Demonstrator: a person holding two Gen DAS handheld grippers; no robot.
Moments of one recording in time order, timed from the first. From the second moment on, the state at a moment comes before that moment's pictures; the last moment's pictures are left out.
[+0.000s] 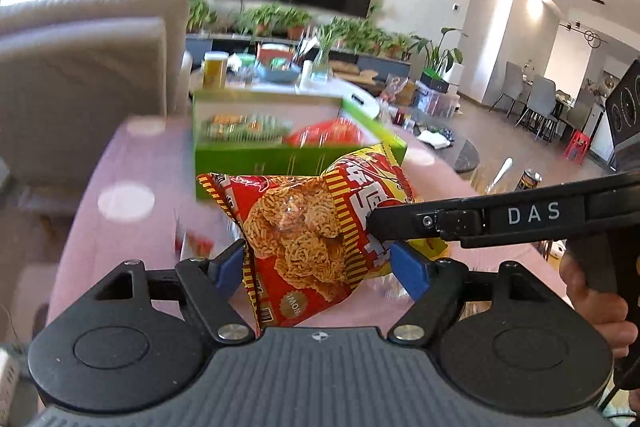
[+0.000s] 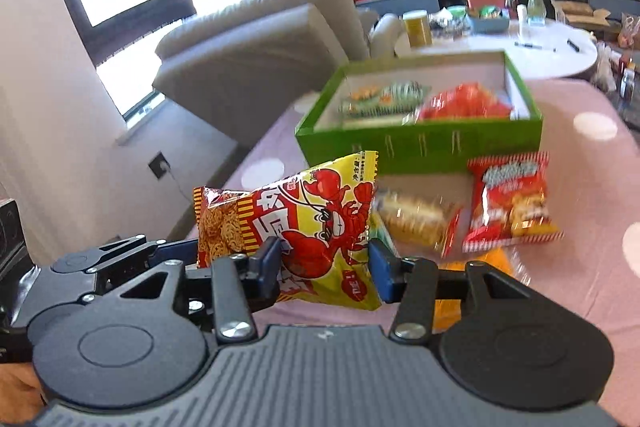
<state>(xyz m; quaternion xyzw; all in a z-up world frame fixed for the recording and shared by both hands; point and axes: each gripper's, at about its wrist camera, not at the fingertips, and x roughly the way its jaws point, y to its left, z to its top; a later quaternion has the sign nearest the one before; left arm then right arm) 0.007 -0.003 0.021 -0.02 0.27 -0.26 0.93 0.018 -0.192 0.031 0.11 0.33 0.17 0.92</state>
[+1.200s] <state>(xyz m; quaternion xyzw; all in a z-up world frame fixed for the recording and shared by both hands) 0.198 -0.128 0.041 0.03 0.30 -0.24 0.92 0.190 -0.284 0.030 0.17 0.29 0.12 0.93</state>
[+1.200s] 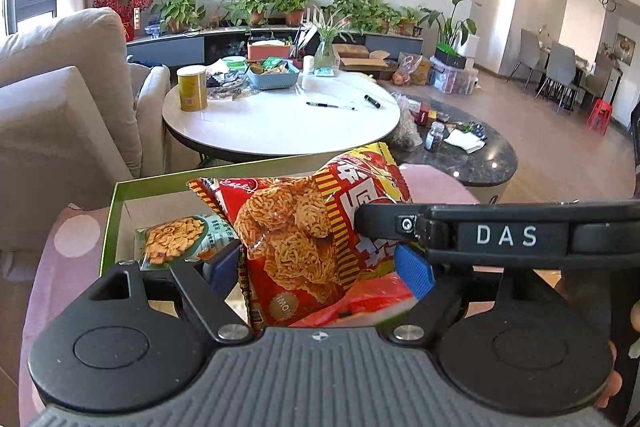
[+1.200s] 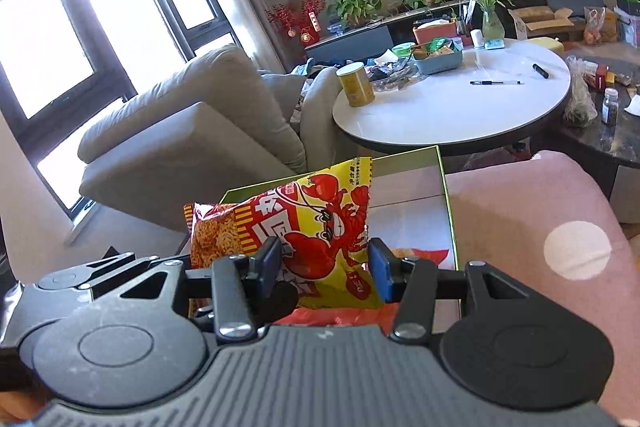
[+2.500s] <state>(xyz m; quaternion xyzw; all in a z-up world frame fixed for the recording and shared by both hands) 0.192 -0.103 0.027 0.05 0.30 -0.15 0.94 0.197 -0.317 0.036 0.20 0.25 0.10 0.94</state>
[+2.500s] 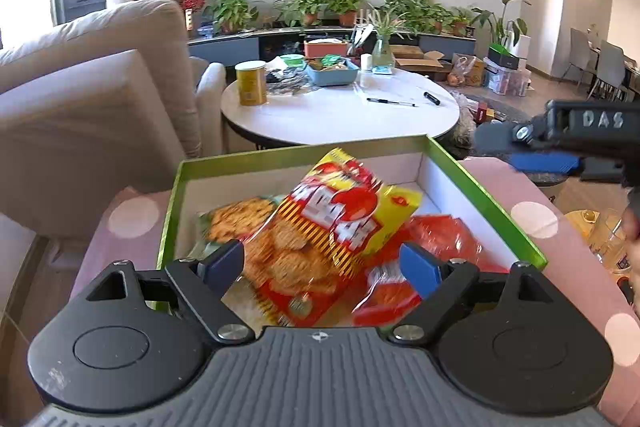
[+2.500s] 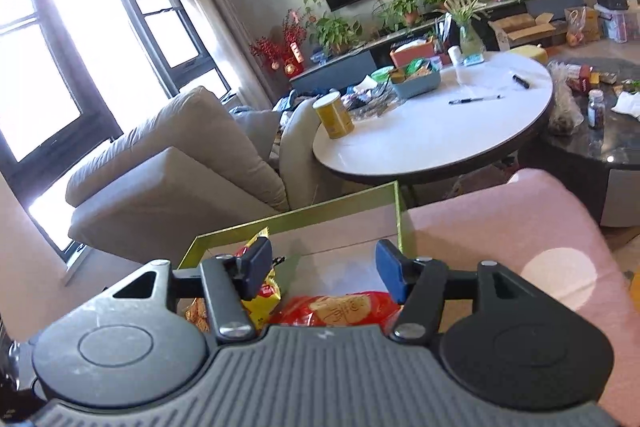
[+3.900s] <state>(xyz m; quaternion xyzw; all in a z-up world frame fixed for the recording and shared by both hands) 0.116 -0.169 -0.024 0.03 0.38 -0.28 0.88 0.122 -0.326 -0.036 0.20 0.36 0.08 0.91</state>
